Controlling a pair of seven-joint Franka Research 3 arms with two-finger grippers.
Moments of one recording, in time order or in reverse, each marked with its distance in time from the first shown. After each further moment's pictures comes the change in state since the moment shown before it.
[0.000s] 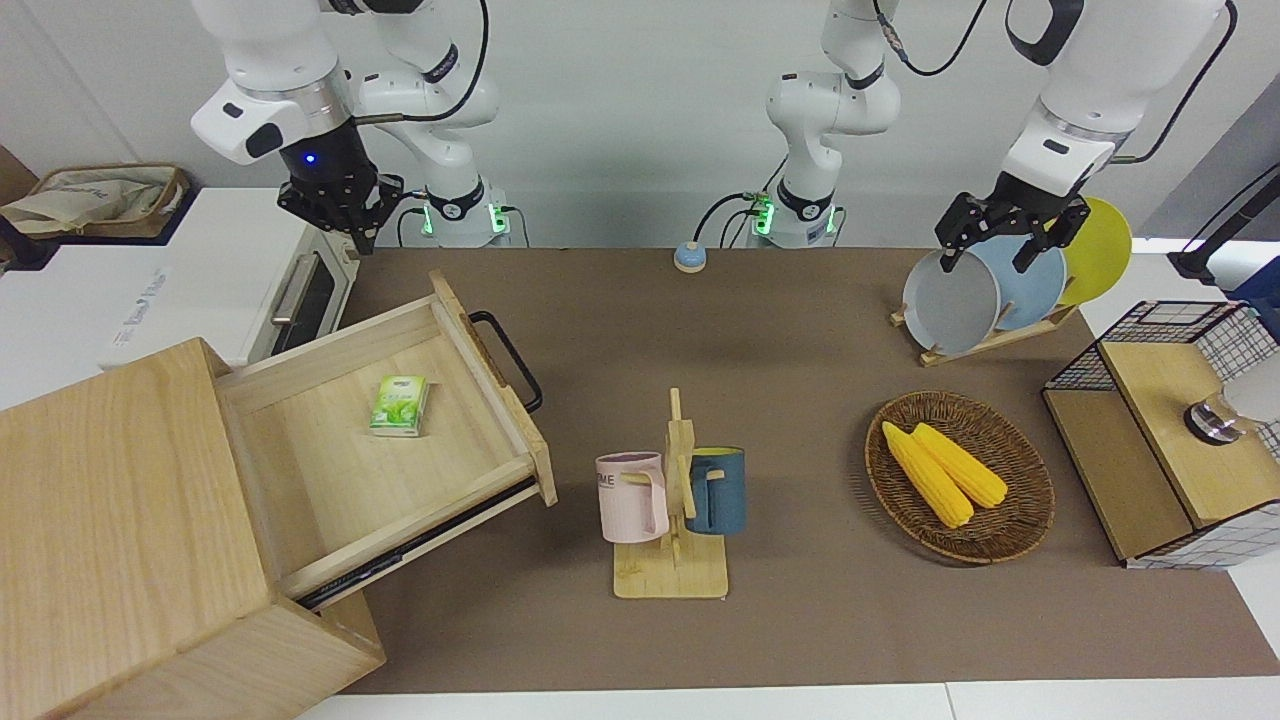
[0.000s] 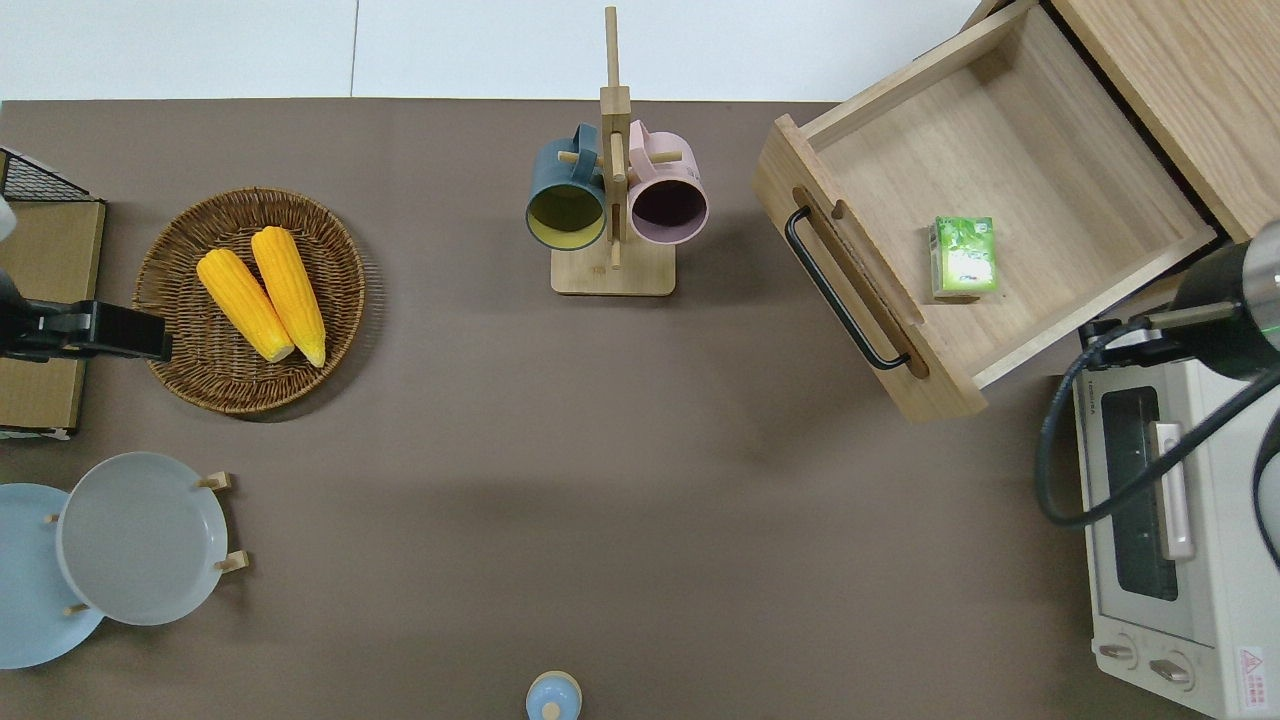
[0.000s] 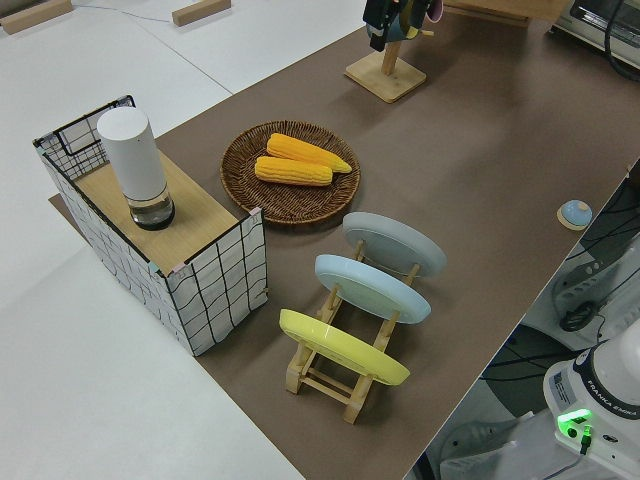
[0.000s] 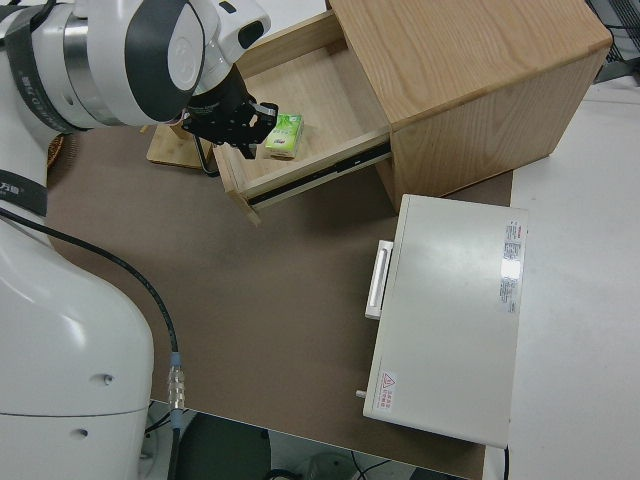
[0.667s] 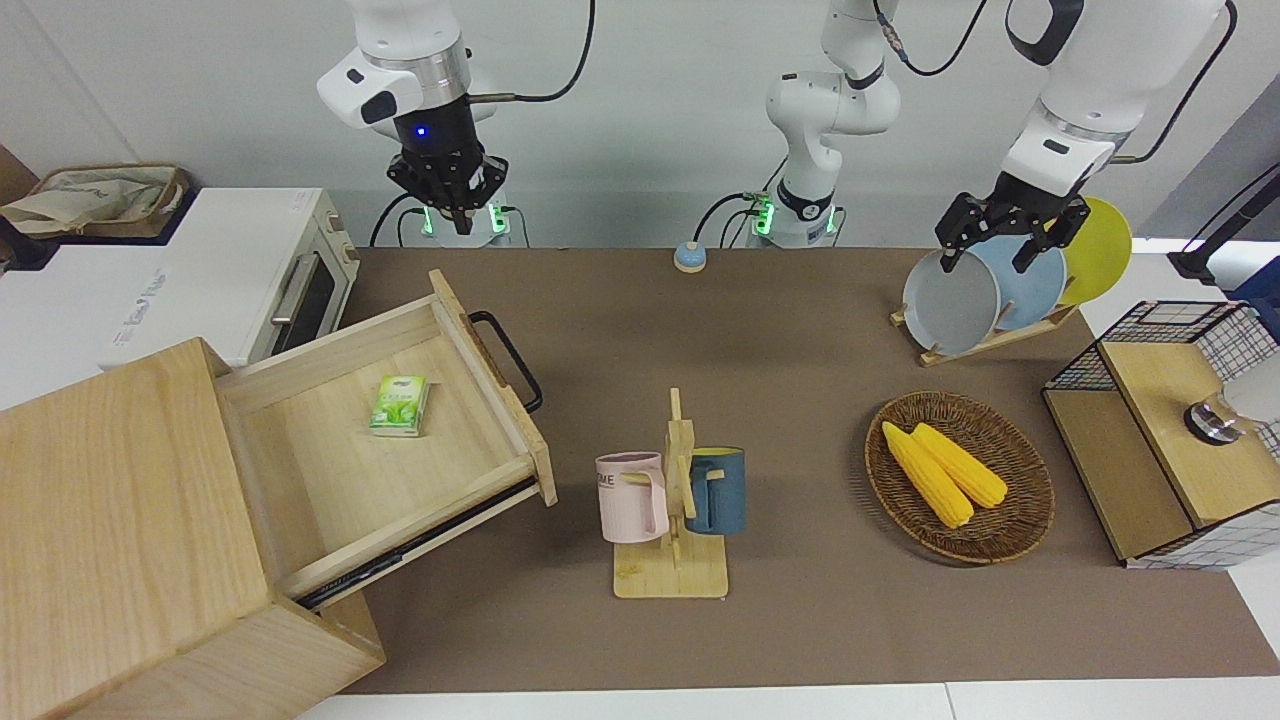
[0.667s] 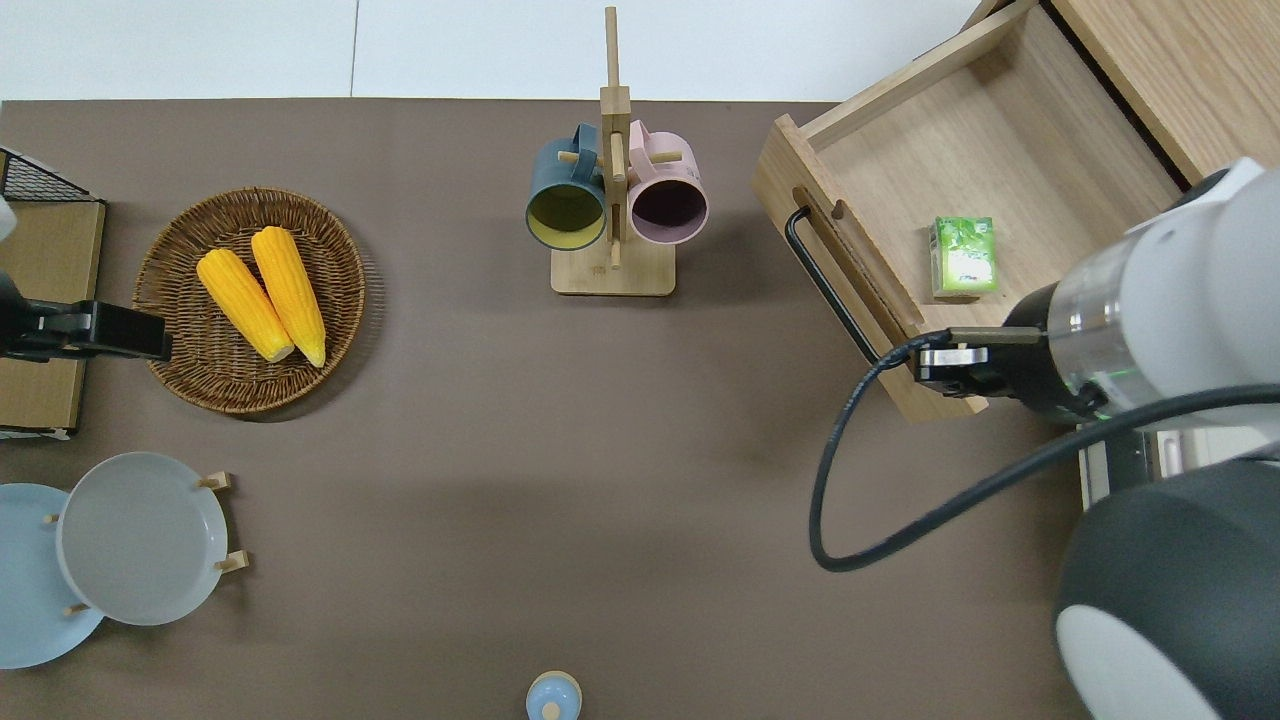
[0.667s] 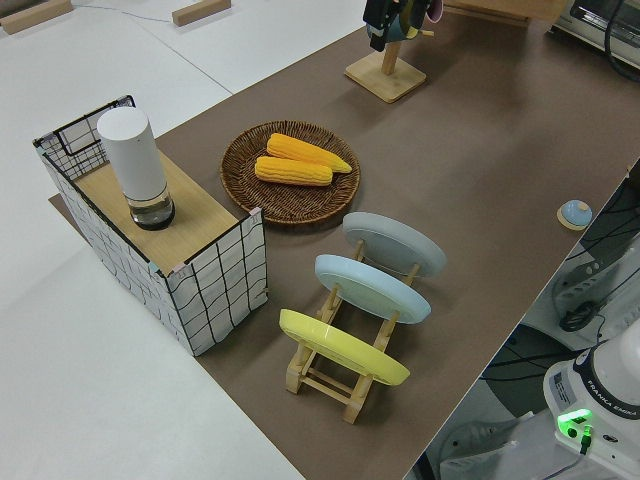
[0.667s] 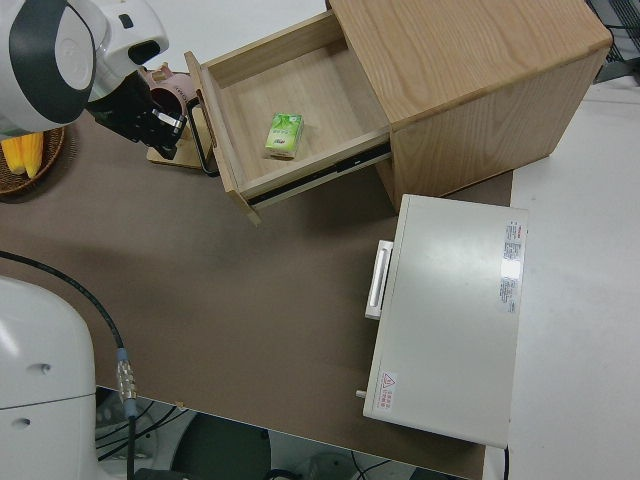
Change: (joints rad) left arm 0.000 0.000 0.000 0.000 0.000 0.000 0.000; right arm 0.186 0.006 0.002 0.025 0.030 0.008 0.400
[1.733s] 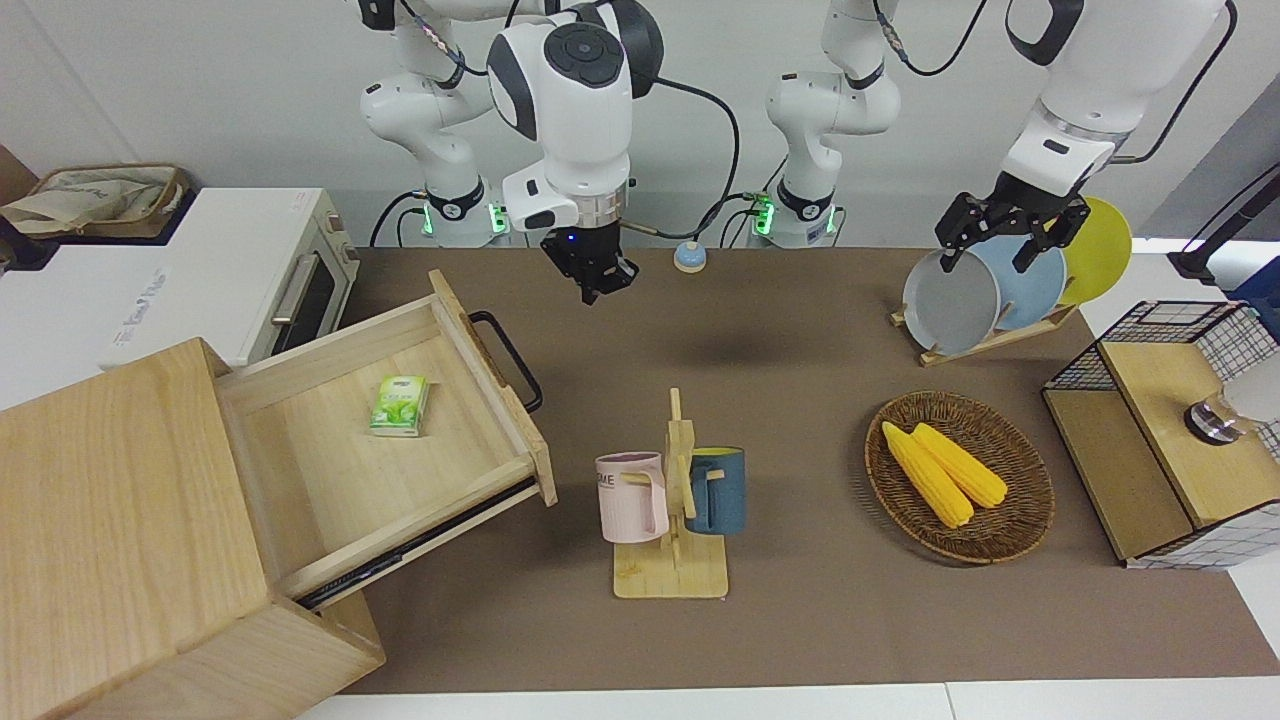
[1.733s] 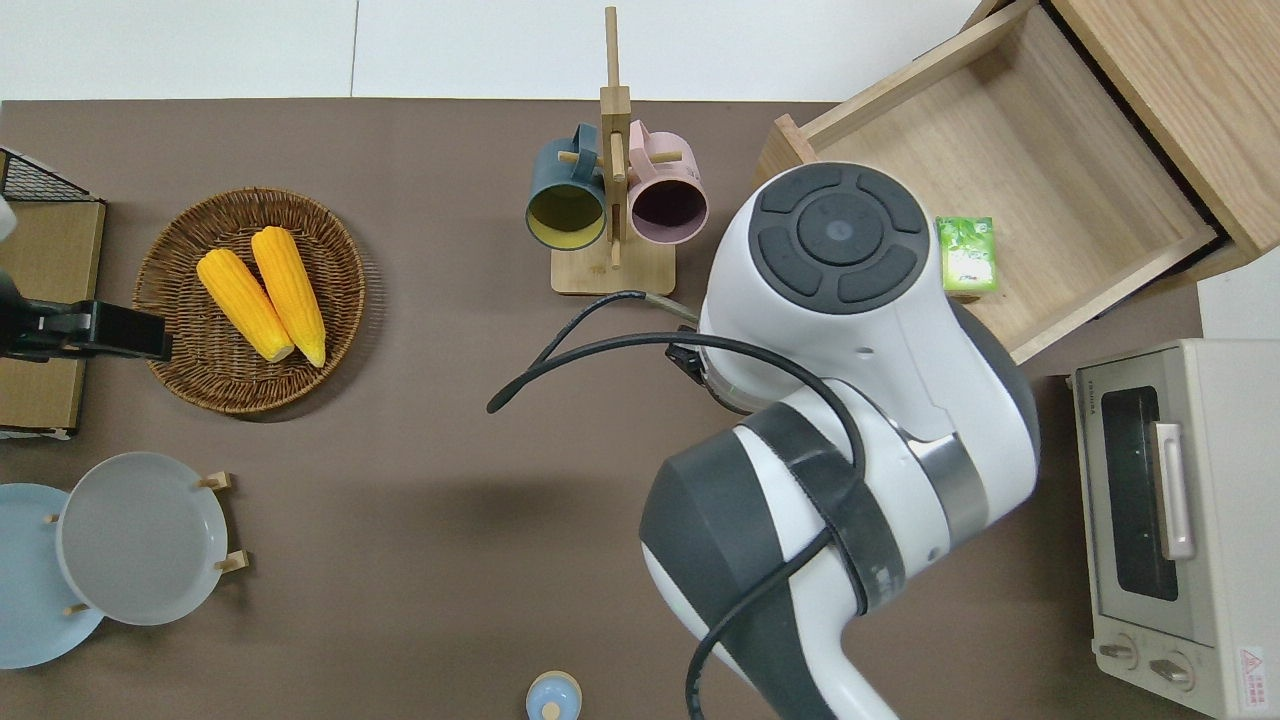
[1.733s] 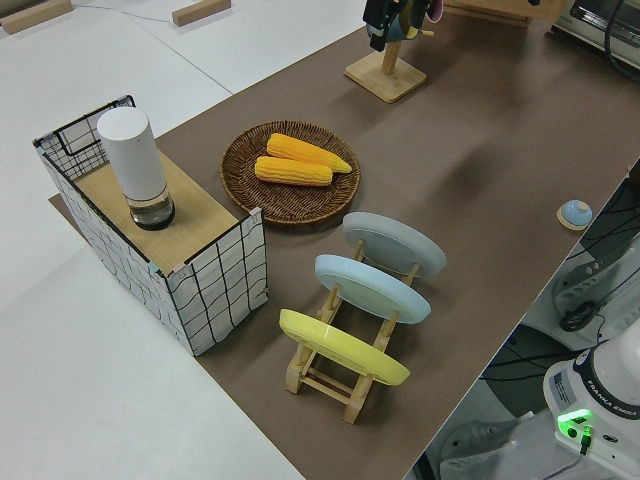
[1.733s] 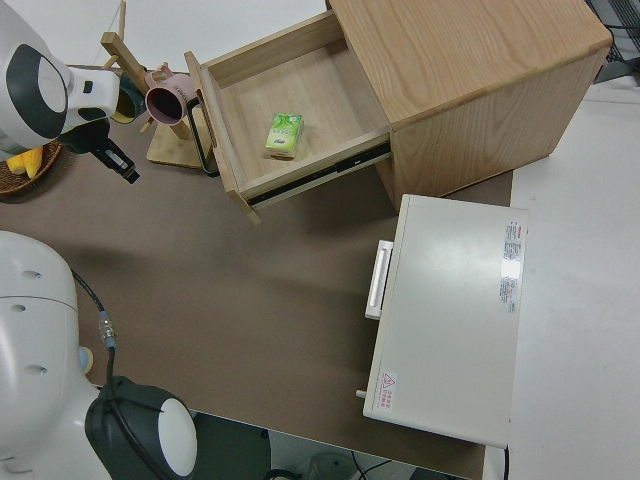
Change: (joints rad) left arm 0.000 0.000 0.000 0.000 0.000 0.000 0.000; right arm 0.201 0.223 -0.002 -0.002 0.001 0.132 0.630
